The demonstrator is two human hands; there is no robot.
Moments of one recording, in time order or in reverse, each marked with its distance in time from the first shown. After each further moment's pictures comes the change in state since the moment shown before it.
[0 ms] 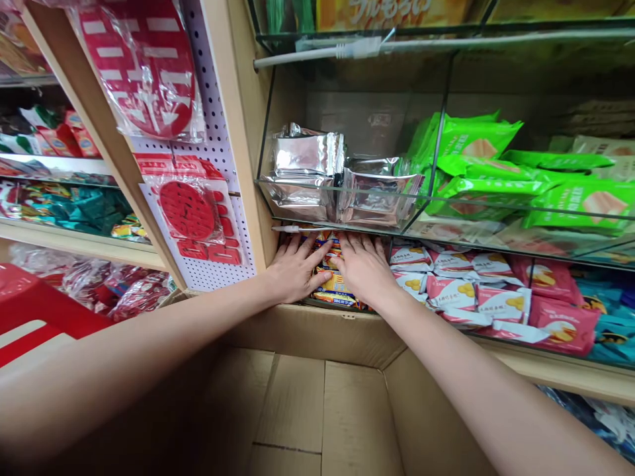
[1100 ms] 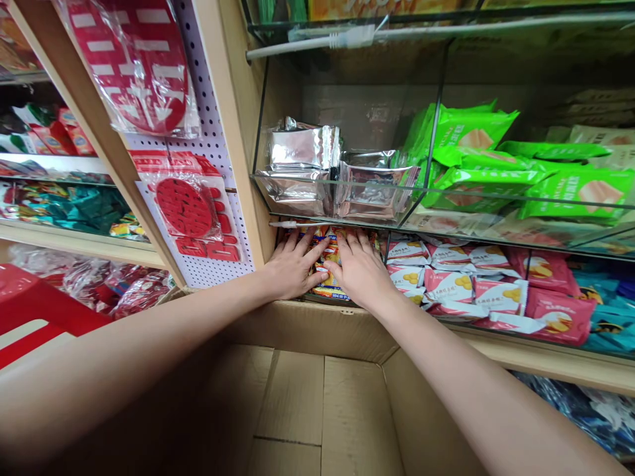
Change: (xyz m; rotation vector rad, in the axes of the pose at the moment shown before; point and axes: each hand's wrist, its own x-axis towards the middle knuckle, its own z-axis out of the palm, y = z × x) left_hand -0.002 -0.002 0.001 0.013 -0.023 0.048; right_hand -0.009 -0.003 0.003 0.074 0.014 -0.010
